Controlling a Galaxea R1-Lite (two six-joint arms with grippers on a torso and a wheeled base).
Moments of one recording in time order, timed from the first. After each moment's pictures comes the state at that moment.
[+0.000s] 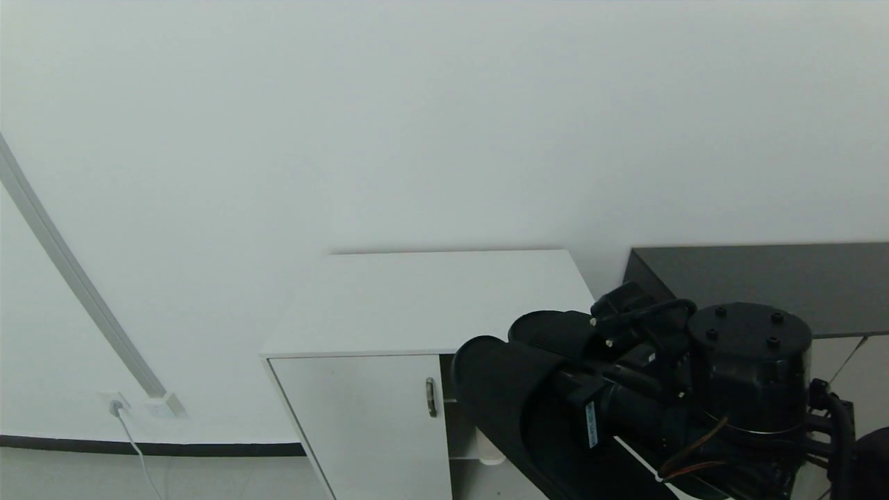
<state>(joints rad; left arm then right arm) 0.00 0.00 0.00 0.00 -0.04 0.00 0.86 1.65 -0.60 -0.77 -0.22 0.09</state>
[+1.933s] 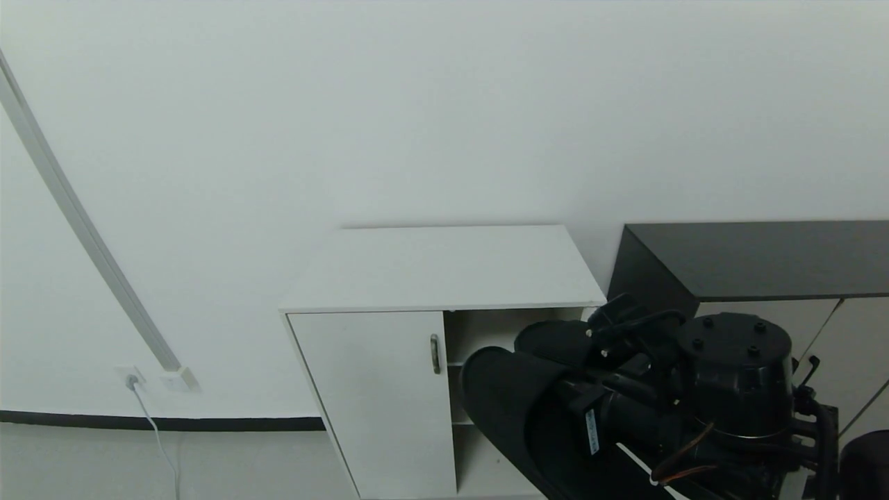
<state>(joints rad) 0.00 0.00 0.00 0.00 -0.04 0.00 0.85 1.67 -0.58 -0.77 -0.22 0.09</state>
